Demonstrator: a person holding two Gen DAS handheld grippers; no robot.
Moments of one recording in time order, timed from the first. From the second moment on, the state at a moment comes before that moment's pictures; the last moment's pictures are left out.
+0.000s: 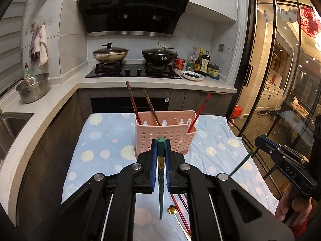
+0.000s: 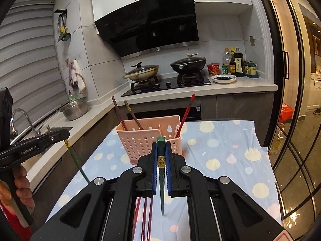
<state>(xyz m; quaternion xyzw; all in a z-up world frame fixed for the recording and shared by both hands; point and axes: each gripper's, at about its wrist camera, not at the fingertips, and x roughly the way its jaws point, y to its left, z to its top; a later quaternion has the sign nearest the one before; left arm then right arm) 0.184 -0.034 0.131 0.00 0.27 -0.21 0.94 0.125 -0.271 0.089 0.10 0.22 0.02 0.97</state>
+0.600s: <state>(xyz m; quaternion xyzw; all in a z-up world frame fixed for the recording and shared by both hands) 0.253 -0.054 0.234 0.00 0.18 -0.22 0.96 0.217 -0.274 0.191 0.10 0.13 0.04 0.99</state>
